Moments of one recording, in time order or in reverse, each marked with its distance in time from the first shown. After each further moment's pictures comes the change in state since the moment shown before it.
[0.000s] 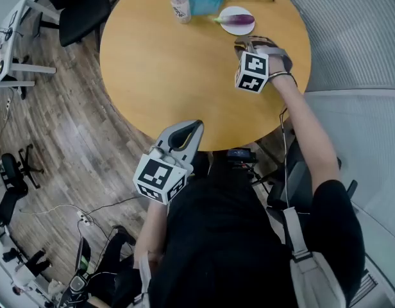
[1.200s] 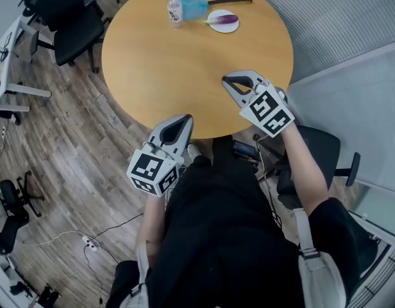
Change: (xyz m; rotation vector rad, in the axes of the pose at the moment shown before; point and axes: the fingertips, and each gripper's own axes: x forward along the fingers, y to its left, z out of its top) left arm -0.098 -0.003 -0.015 0.054 -0.118 -0.083; right arm -0.220 0.095 0.123 0.633 -0.447 0.058
